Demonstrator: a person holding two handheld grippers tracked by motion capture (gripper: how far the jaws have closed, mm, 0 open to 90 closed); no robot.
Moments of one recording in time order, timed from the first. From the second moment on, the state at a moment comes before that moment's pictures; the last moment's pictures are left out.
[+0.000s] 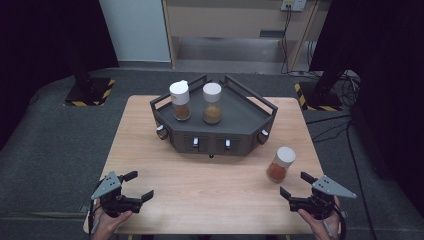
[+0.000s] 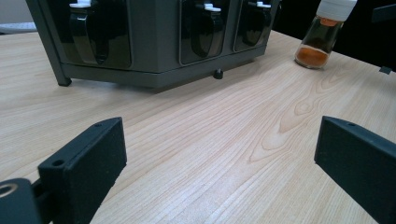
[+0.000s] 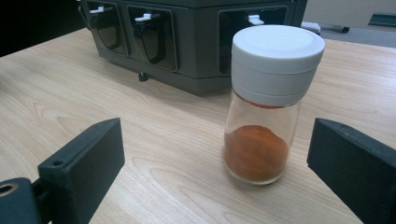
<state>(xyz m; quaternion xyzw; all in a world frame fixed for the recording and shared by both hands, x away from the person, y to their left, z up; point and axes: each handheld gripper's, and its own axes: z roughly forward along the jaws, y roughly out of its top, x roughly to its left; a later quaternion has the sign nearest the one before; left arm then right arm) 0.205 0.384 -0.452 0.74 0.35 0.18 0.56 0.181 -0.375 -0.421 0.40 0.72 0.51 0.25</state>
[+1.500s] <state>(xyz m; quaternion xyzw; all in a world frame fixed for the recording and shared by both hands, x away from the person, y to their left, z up) 0.205 0.383 -0.451 0.74 0.35 0.17 0.55 0.178 -0.390 -0.396 0.43 0.69 0.53 0.23</state>
